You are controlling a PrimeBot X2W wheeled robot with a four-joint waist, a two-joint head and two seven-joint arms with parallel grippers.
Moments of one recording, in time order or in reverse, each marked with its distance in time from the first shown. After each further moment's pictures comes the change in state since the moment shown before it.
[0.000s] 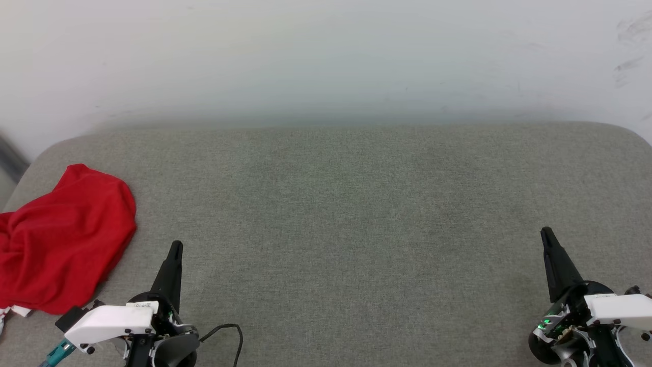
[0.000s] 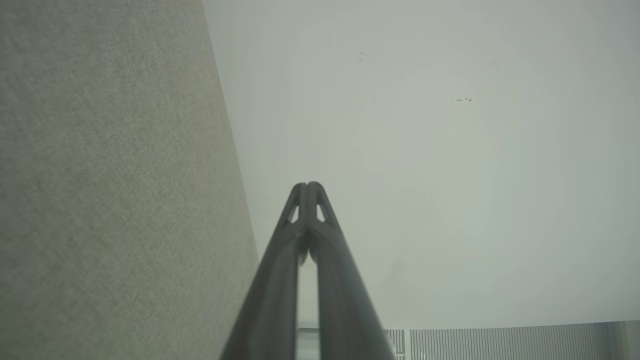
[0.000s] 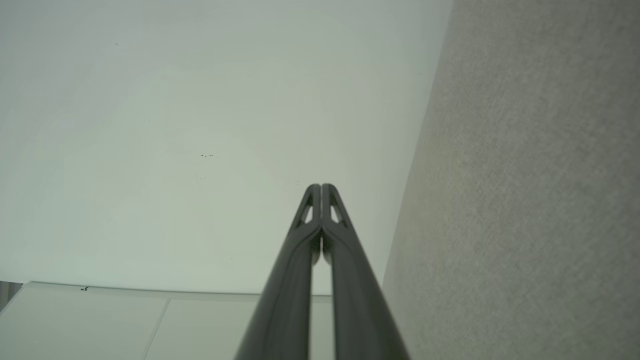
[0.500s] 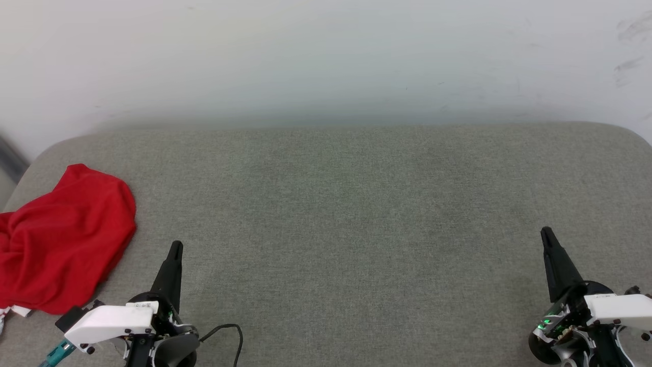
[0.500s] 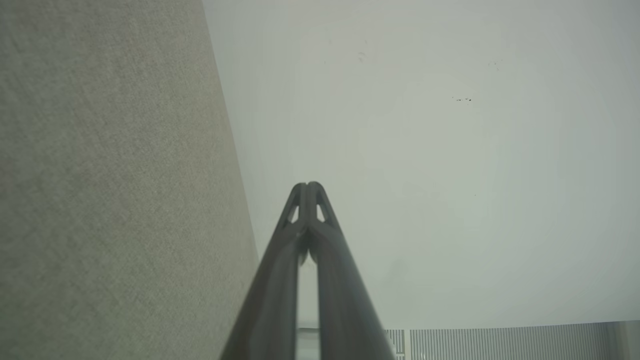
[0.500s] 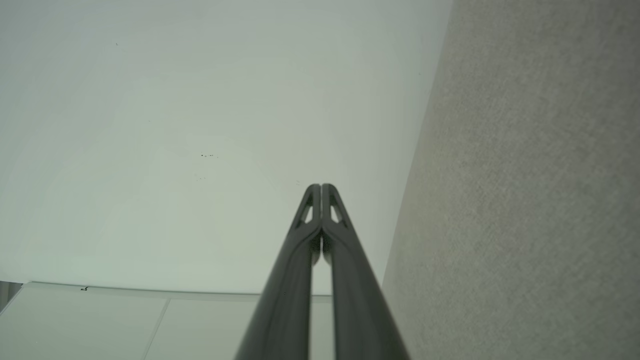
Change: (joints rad) left arm 0.000 0.000 0.000 0.000 0.000 0.000 0.000; right arm 0.000 0.000 0.000 0.000 0.000 0.000 0.000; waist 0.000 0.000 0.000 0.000
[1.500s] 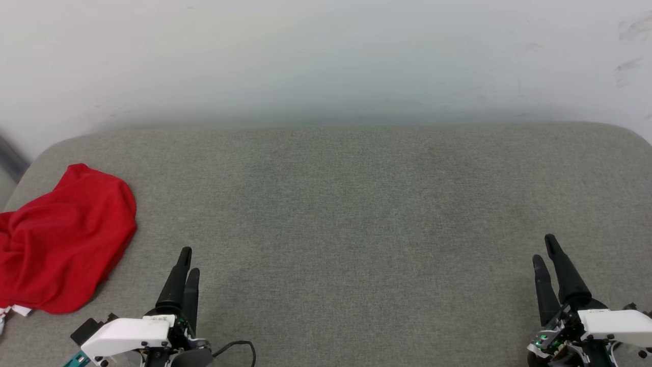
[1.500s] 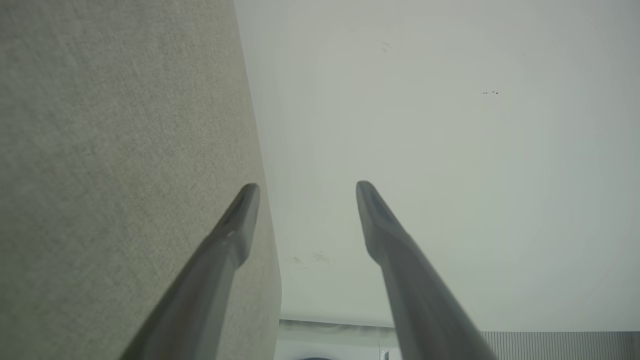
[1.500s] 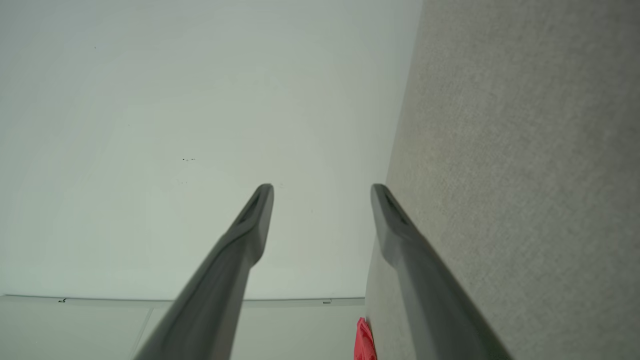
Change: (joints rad) left arm 0.039 -0.004 -0.046 0.019 0.008 0.001 -0.034; right arm 0.045 0.001 0.019 0.008 -0.008 0.000 -0.034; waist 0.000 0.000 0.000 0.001
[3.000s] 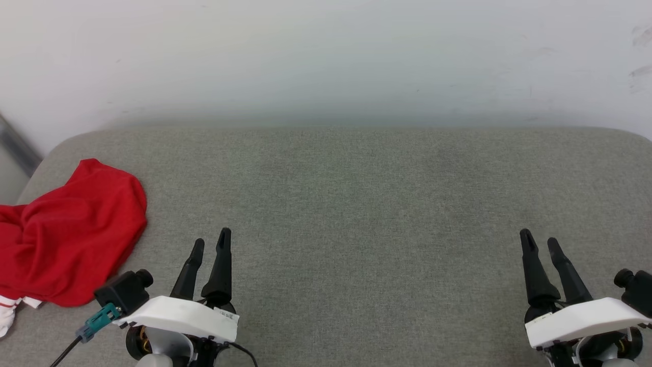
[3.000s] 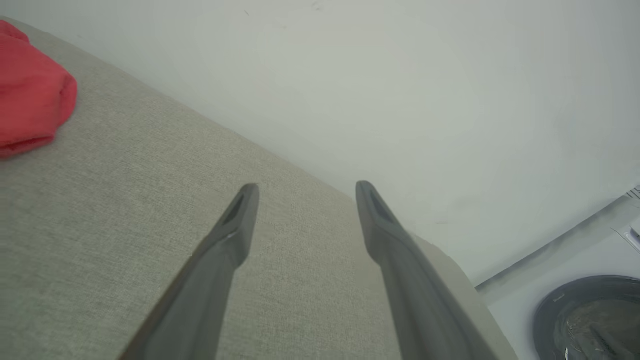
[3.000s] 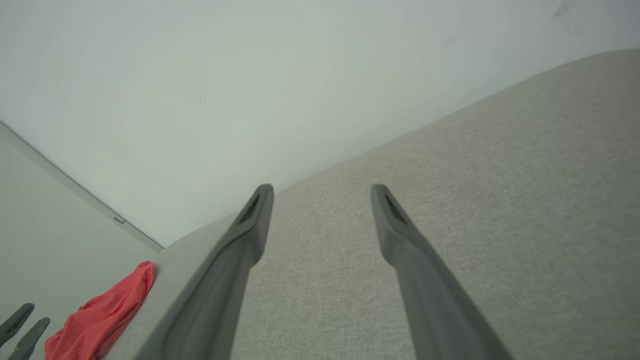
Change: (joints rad) left arm -0.019 0.016 -0.134 -0.094 0.855 0.008 -0.181; right arm 0.031 0.001 0.038 -0.143 -0.985 0.000 -0.126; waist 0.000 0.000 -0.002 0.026
